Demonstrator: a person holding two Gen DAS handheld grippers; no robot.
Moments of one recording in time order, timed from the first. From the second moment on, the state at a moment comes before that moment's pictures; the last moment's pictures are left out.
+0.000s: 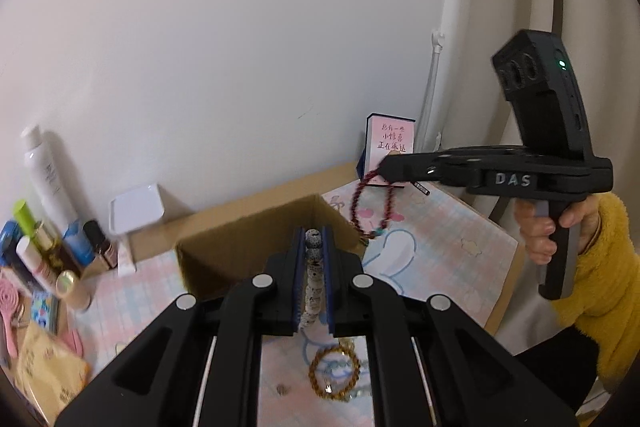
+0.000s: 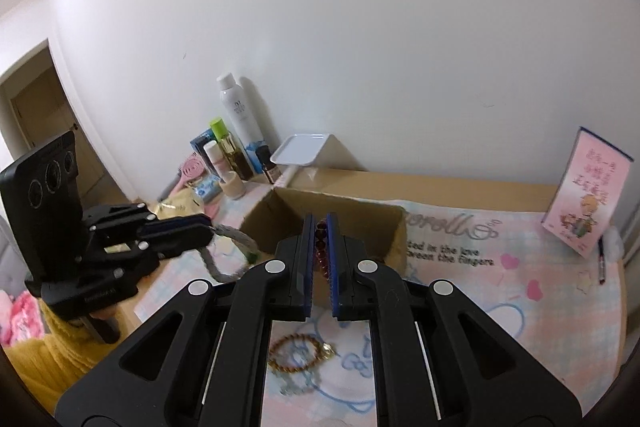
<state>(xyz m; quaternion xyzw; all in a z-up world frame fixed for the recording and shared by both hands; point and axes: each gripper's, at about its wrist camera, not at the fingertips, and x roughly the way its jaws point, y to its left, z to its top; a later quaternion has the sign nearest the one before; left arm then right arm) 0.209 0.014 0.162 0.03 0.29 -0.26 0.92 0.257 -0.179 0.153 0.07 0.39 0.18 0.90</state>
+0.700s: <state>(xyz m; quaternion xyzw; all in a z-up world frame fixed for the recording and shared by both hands) 0.290 0.011 0.110 0.05 0.39 -0.23 0.89 0.315 -0.161 0.089 0.06 0.48 0.16 0.86</state>
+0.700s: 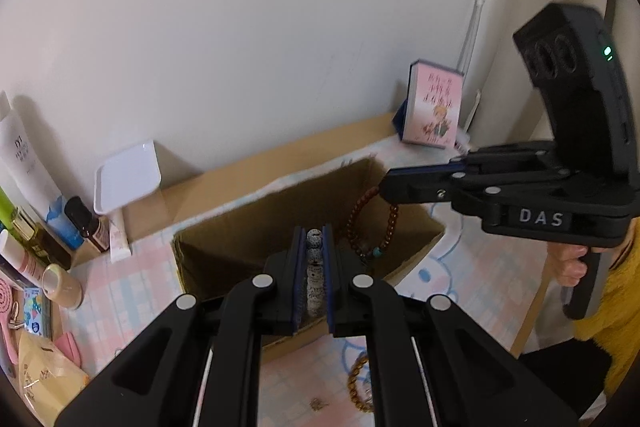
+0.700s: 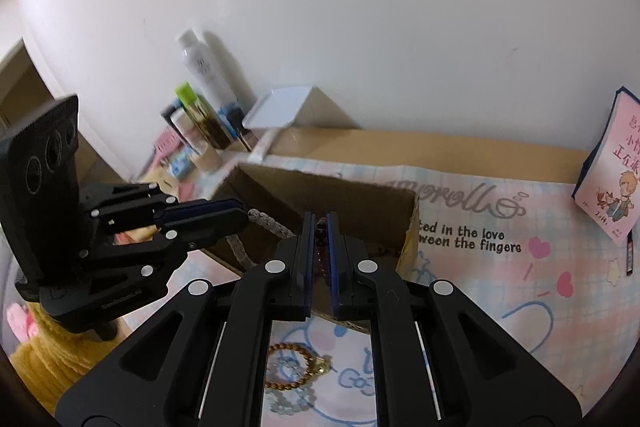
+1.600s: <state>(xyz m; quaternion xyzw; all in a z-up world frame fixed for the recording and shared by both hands) 0.250 0.029 0.120 0.06 0.36 -0.21 0.91 0.280 -0.146 0.116 0.04 0.46 0.22 0.86</state>
